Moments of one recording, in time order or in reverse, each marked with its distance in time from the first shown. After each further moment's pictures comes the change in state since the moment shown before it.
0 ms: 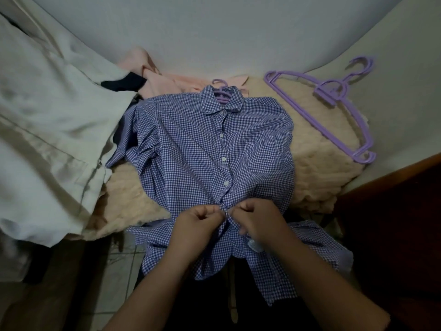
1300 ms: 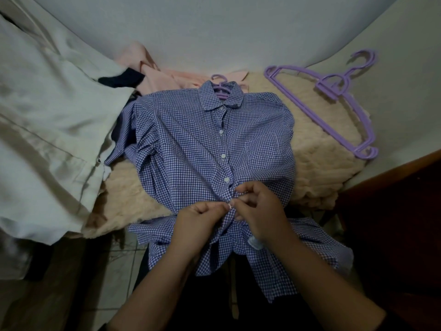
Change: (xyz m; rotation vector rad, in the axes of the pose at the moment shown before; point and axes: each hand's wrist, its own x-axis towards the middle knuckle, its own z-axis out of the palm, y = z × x) left_hand 0.003 0.001 0.009 -0.211 -0.007 -0.040; right_hand 0.001 0.000 0.005 0.252 0.099 -0.165
